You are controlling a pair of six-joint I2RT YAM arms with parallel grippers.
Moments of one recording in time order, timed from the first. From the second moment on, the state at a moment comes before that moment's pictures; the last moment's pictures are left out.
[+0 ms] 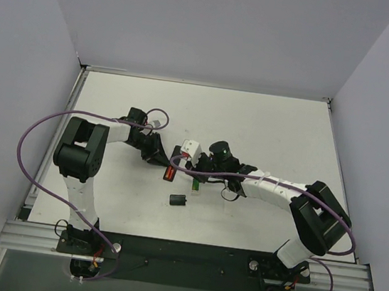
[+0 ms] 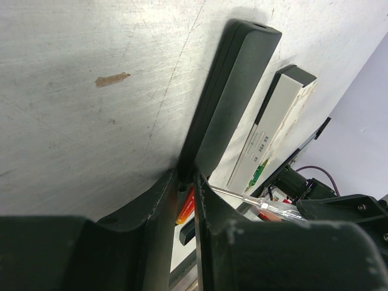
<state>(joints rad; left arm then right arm) -0.22 1.98 1.11 -0.36 0.72 -0.56 0.78 1.59 0.79 0.20 -0.34 -0.41</state>
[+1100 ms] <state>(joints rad) -0.23 1.98 1.11 -0.36 0.71 -0.56 0.75 1.61 0.81 0.26 -0.40 -0.26</state>
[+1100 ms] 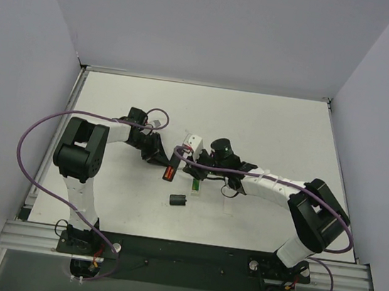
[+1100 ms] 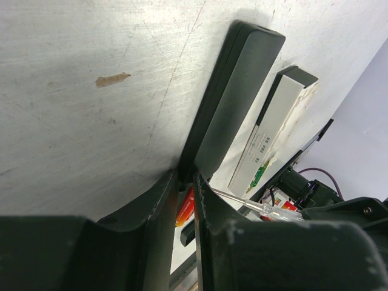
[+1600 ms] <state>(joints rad) -0.23 1.98 1.11 -0.36 0.71 -0.56 0.79 1.61 0.84 0.21 -0.36 -0.33</state>
